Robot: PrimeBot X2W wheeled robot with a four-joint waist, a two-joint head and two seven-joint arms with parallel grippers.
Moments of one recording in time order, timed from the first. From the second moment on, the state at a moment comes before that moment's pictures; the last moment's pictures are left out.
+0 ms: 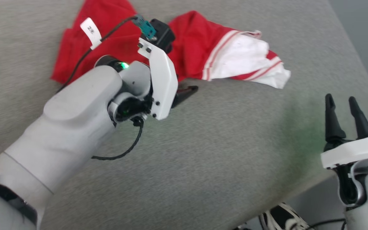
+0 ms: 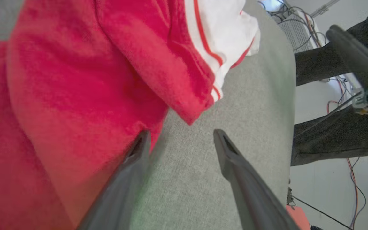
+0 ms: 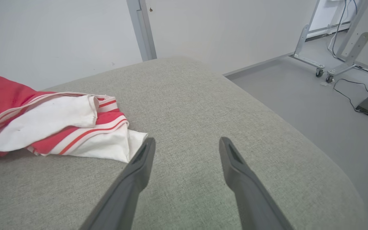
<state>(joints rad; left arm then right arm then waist) -1.16 0.37 -1.13 0.54 -1.20 -0.13 0.52 -0.29 -0.16 -0.12 0.30 0.42 0.13 -0.14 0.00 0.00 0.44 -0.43</state>
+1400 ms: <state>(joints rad) -1.28 0.65 -1.17 0.40 -1.43 -0.13 0.65 -0.29 -0.17 -0.06 0.31 0.41 0.13 -0.12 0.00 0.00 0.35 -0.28</state>
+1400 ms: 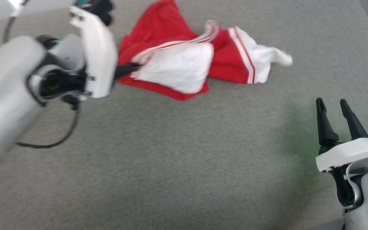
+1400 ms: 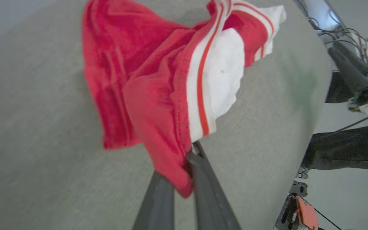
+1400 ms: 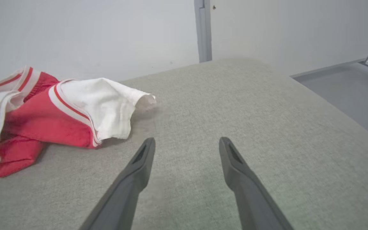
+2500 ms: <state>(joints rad) -1.21 0.77 -1.21 0.73 -1.17 -0.12 0.36 -0.25 -0.16 -0.08 0.20 0.37 0.13 -0.02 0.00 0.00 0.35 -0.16</state>
